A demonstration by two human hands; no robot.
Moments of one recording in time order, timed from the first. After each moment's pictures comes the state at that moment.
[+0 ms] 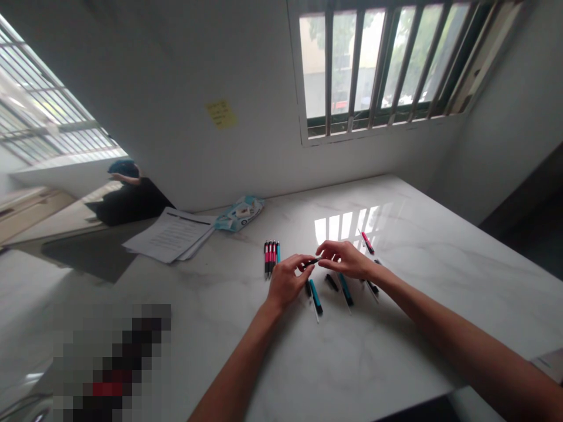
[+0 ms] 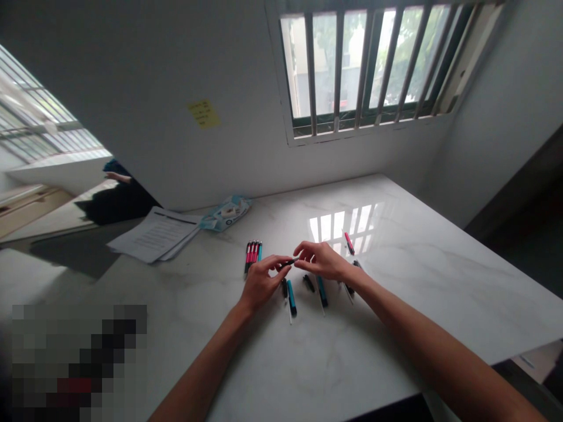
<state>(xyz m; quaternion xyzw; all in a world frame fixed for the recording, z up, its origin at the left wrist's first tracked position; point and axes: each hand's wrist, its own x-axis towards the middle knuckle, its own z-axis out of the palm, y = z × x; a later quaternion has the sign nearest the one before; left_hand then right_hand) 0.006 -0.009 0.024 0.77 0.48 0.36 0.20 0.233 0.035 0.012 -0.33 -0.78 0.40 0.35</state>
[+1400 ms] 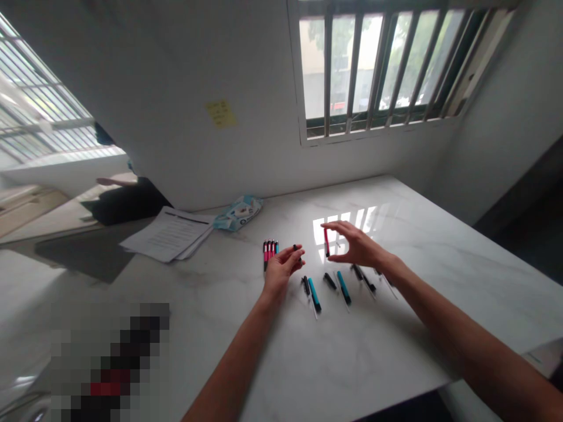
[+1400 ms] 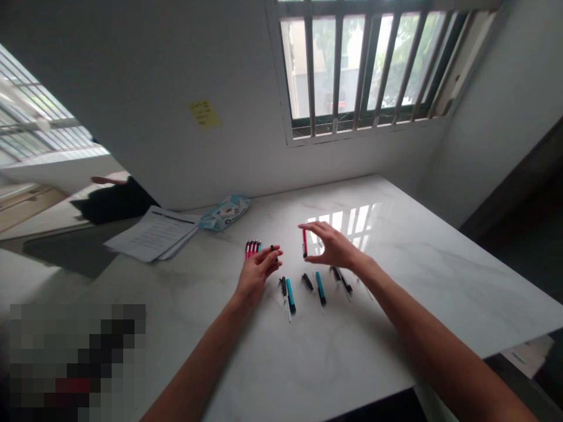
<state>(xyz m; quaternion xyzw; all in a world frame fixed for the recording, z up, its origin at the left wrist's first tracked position) 0.009 0.002 0.024 0.38 0.48 0.54 0.57 0.272 0.049 0.037 -0.32 -0.86 0.15 0.36</state>
